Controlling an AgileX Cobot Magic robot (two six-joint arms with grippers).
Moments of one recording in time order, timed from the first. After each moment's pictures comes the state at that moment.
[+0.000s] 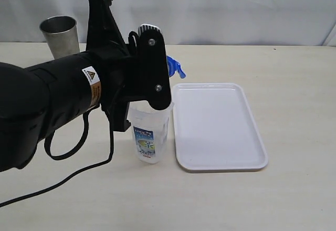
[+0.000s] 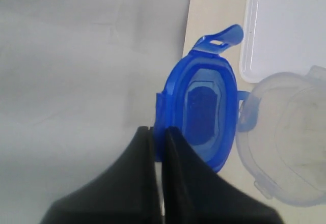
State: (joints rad) left arm -1.00 1.42 -0.84 1.62 0.56 -0.60; right arm 0.03 0.00 0.00 -0.01 0.34 -0.08
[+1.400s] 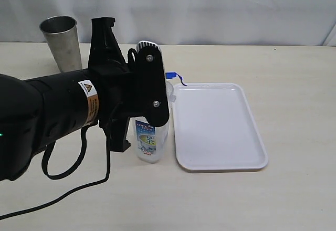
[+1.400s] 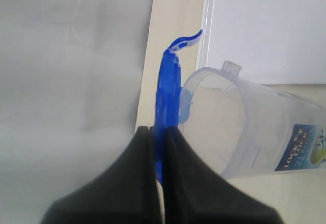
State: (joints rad) left arm -1.00 1.41 -0.80 1.47 0.48 -0.52; right arm 0.03 0.00 0.00 -0.01 0.34 -0.08
